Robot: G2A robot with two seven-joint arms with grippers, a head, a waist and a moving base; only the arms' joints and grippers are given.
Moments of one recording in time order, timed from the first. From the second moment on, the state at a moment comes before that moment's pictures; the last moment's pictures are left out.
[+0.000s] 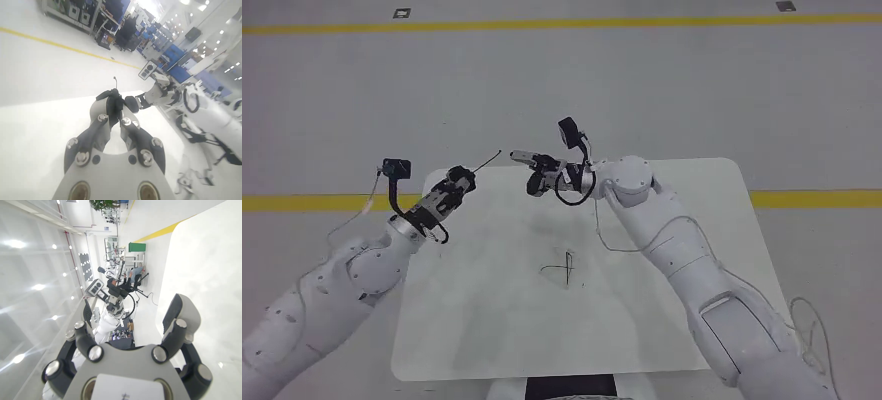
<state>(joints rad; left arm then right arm) 1.25 -0.59 -0.95 -1.64 -0.03 -0.34 0.03 -0.75 -1.56 1.01 -0.86 0.22 -0.06 0.94</state>
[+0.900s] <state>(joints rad) 1.39 -0.77 -1.32 -1.46 -0.93 -0.34 -0.92 -0.65 -1.59 0.96 -0.64 0.40 -0.27 1.18</state>
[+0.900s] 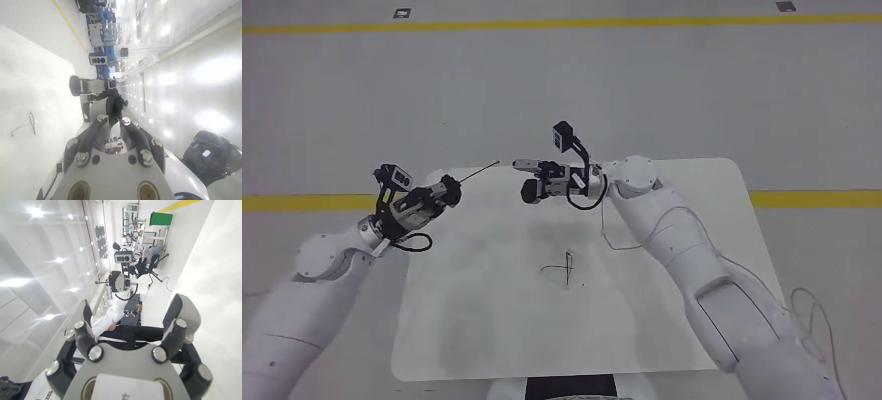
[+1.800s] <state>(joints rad) 1.42 -0.78 -1.37 -1.38 -0.98 -0.29 -1.17 -0.62 -1.63 0.92 -0.60 0.55 -0.27 1.37</state>
